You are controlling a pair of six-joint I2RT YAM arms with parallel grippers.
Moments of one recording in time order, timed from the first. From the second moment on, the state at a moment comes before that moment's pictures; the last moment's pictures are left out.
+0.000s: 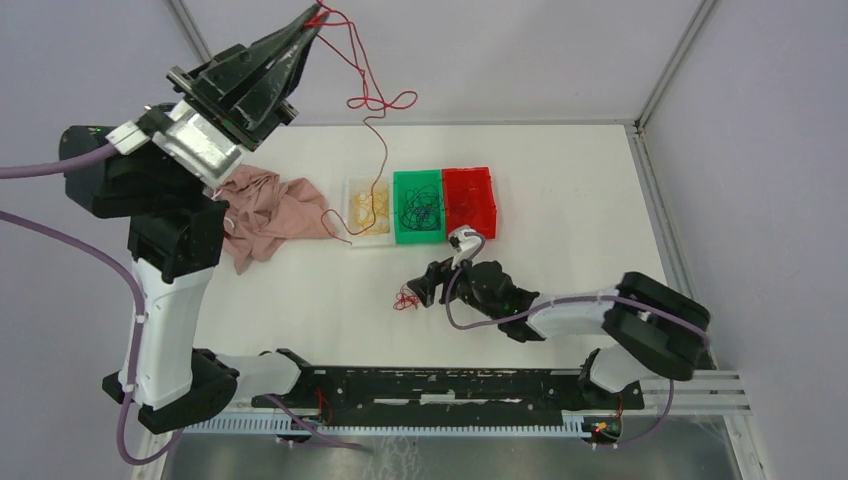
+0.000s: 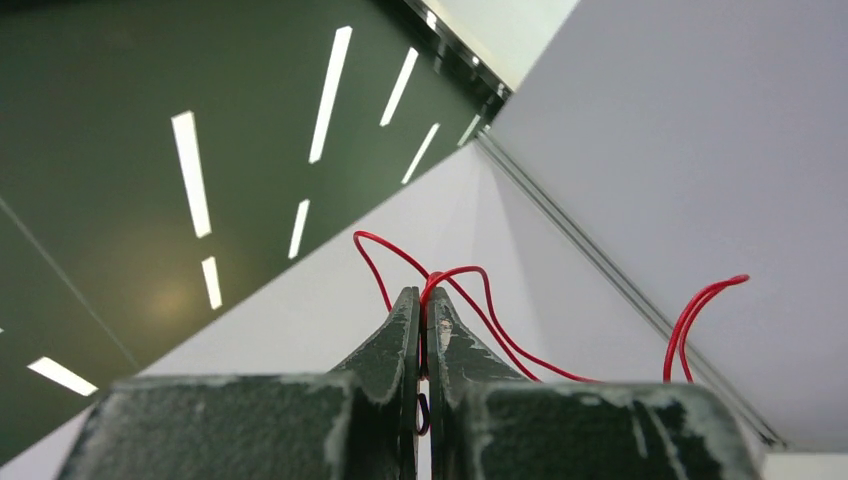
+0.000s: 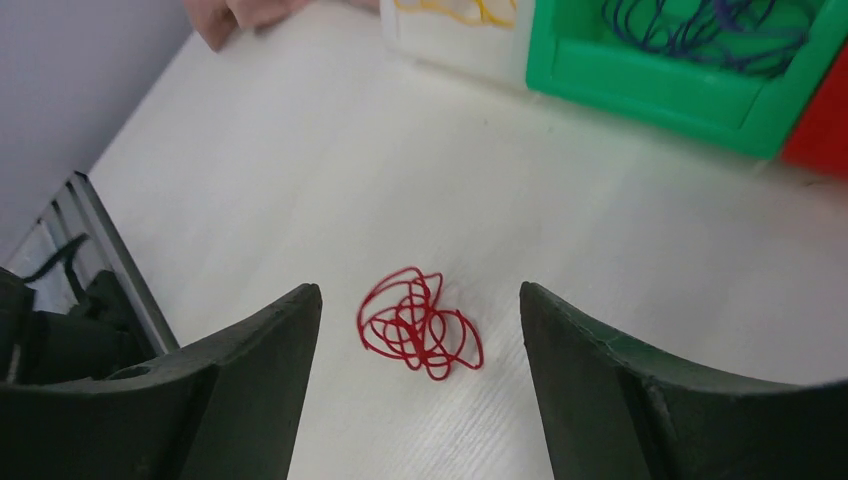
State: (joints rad) left arm -0.56 1.27 2.12 0.03 0.54 0.53; right arm 1.02 1.59 0.50 0.80 0.15 0.52
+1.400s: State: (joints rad) left arm -0.62 1.72 1.81 0.09 0.52 0.58; right arm 0.55 0.99 0.63 0.02 0.40 0.42
